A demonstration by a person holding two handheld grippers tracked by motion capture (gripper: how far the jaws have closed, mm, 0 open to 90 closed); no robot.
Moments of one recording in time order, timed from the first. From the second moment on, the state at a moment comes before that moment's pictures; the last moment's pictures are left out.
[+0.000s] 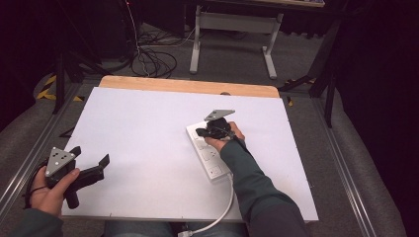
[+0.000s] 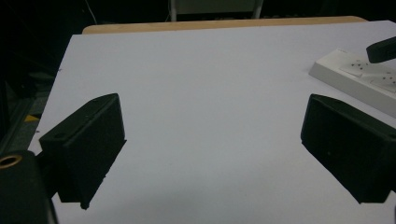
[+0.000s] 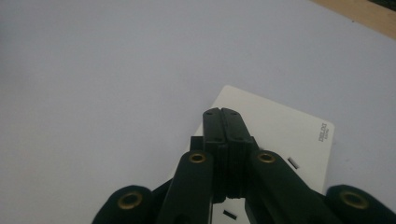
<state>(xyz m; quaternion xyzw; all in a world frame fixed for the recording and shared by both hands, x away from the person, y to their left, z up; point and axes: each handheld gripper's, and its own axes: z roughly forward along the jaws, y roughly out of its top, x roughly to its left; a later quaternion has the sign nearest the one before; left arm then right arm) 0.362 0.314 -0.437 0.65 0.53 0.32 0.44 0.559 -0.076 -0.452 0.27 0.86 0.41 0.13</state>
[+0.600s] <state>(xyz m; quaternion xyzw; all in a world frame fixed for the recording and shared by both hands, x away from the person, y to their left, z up) 0.361 0.315 -0.438 0.65 0.53 0.32 0.44 0.565 -0.062 -0.463 0.26 0.88 0.38 0.14</state>
